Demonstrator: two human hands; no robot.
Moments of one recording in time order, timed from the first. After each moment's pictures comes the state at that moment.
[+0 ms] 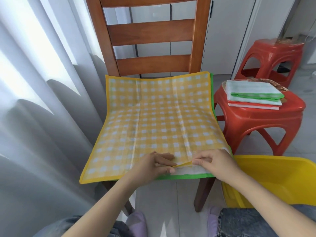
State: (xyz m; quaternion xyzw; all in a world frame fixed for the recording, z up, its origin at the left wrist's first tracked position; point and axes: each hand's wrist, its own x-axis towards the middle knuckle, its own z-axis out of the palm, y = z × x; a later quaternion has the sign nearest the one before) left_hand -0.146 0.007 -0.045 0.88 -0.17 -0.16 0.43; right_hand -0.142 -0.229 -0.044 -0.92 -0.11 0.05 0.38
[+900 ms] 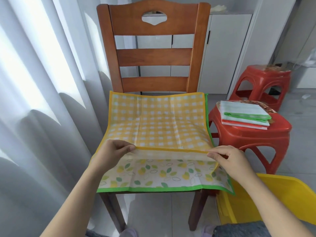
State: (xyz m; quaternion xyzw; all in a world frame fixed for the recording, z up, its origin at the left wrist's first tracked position) left_hand -0.132 0.075 0.015 0.89 0.02 0.04 0.46; right_hand -0.137 -0.273 -0.001 -0.91 -0.06 -0.09 0.40
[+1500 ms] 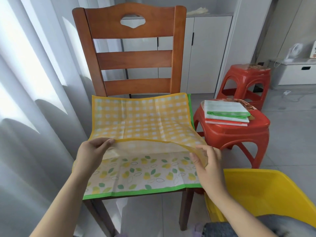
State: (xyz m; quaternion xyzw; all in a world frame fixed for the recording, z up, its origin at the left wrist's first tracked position) left_hand -0.132 0.055 0.022 0.84 0.08 0.17 0.50; right_hand -0.160 -0.252 -0.035 -0.85 0.00 -0.27 0.45
